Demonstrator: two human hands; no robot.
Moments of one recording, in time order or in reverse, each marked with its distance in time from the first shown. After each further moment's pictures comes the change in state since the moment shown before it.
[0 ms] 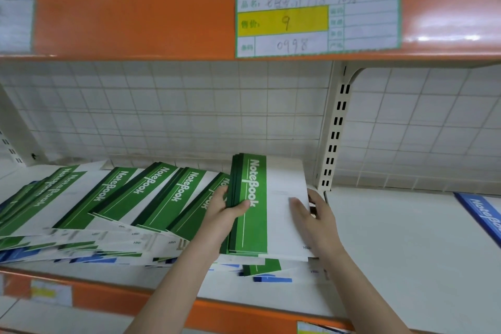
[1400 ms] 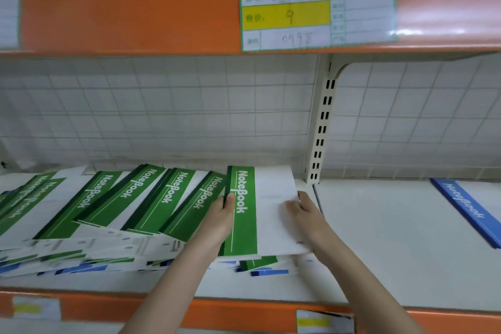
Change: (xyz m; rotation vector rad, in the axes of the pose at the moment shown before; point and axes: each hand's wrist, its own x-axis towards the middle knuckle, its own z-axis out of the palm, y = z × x) left_hand -0.009 0.008 0.007 0.328 -0.012 -0.074; right_hand -0.018 -0.026 0.001 -0.179 -0.136 0.217
